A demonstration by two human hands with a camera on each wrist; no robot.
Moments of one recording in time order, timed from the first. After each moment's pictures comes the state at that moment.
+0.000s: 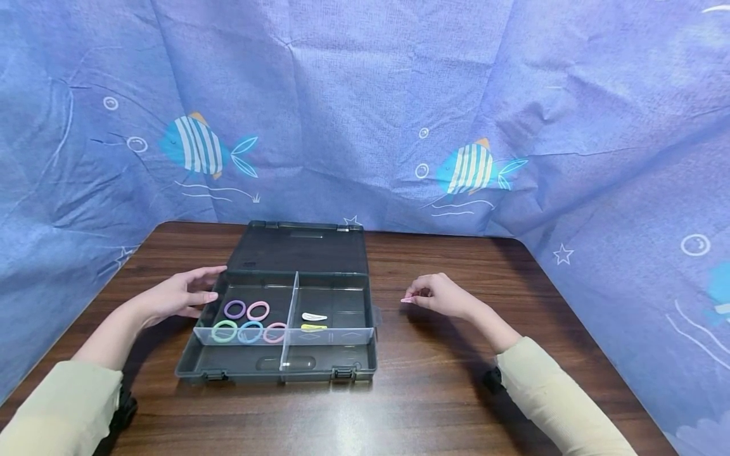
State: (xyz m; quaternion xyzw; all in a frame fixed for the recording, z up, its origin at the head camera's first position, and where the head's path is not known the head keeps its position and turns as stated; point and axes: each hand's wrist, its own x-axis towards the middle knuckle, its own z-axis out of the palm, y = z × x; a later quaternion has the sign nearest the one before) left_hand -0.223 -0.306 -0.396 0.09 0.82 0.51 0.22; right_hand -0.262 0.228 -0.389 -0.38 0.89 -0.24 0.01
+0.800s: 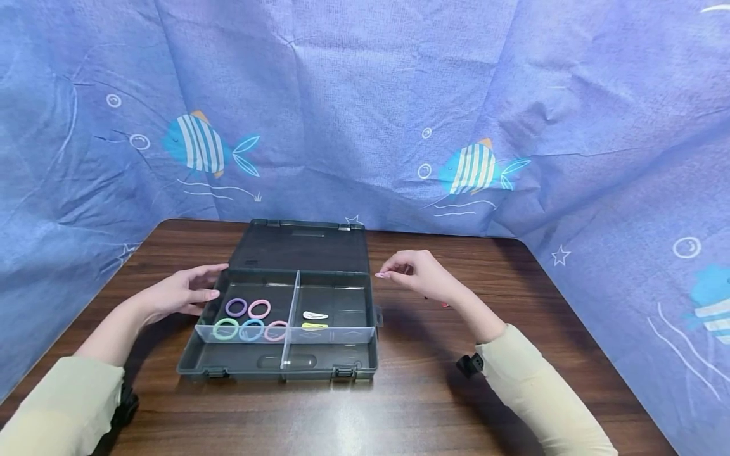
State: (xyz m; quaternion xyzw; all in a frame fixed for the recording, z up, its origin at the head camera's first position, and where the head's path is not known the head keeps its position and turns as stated) left_hand -0.226 -0.308 -0.396 0.09 0.81 0.53 0.23; right_hand -0.257 0.171 -0.339 -0.38 0.87 -0.33 -0.03
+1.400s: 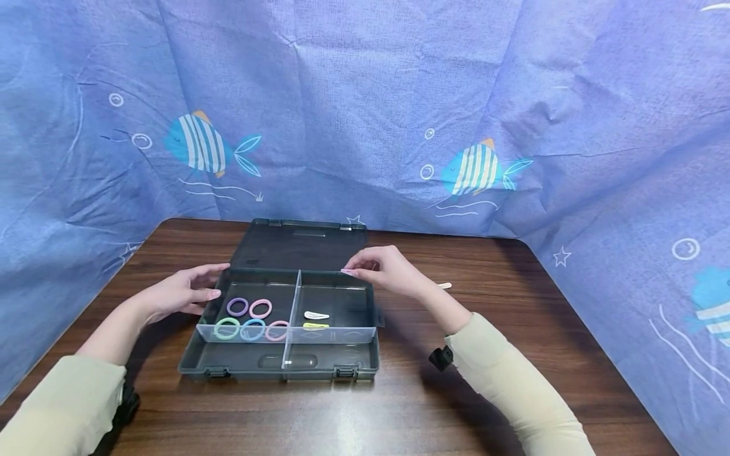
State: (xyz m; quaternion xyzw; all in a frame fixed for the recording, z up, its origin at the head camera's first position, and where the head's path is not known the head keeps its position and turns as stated) left_hand -0.229 -0.309 -0.394 0.09 0.81 0.53 0.23; right_hand -0.270 0.114 -0.341 -0.42 0.84 -0.35 -0.02
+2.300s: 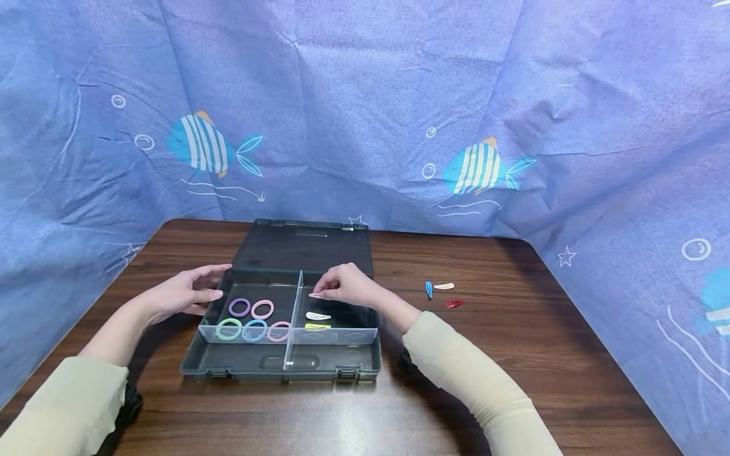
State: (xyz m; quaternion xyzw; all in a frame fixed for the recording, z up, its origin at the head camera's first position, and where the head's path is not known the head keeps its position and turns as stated) left_hand -0.227 -0.307 -0.395 0.09 0.81 0.53 0.23; right_hand -0.283 0.051 -0.396 -0.44 0.86 -0.26 0.04
